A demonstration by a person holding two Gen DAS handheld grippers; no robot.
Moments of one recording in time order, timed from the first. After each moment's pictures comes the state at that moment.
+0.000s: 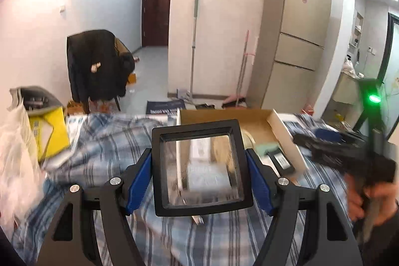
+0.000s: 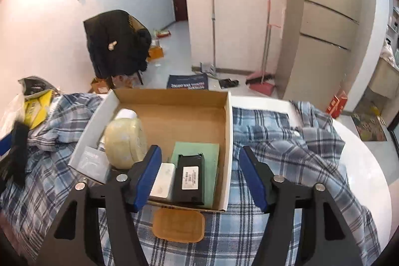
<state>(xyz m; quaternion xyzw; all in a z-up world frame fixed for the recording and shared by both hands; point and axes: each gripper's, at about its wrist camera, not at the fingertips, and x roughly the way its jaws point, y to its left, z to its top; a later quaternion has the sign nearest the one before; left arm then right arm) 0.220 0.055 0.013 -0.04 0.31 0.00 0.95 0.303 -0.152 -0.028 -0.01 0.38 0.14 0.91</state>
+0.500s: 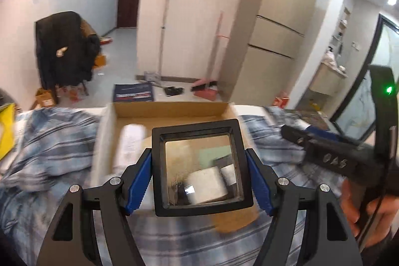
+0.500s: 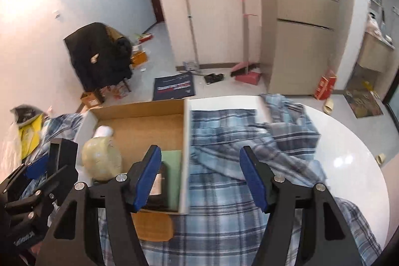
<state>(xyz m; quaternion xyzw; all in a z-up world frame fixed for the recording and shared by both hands) 0.291 -0.028 0.000 -0.07 0.36 -0.09 0.92 0.324 -0.210 -0.016 0.04 0.40 0.08 0.91</state>
